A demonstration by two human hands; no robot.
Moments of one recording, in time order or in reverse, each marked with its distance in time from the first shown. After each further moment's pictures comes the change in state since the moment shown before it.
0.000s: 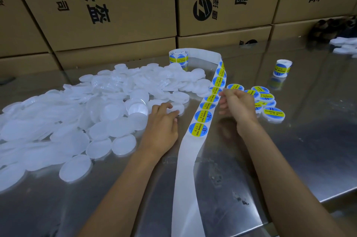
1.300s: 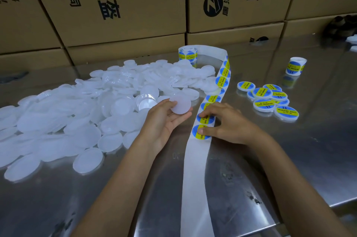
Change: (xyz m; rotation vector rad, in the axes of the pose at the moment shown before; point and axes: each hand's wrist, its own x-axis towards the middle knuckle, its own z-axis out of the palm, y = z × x) left_hand 0.001 0.009 -0.036 -1.649 -0.021 -0.653; right_hand -0.039 0.010 0.005 -0.882 -0.605 -0.526
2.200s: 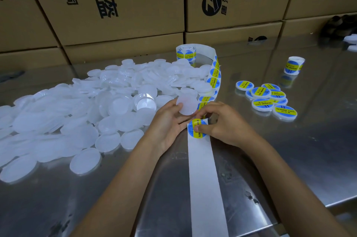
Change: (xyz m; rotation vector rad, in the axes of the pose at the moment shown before) left_hand 0.004 -0.011 0.007 0.100 -0.106 -0.063; right_hand -0.004 -0.013 0.006 0.213 0.110 -0.084
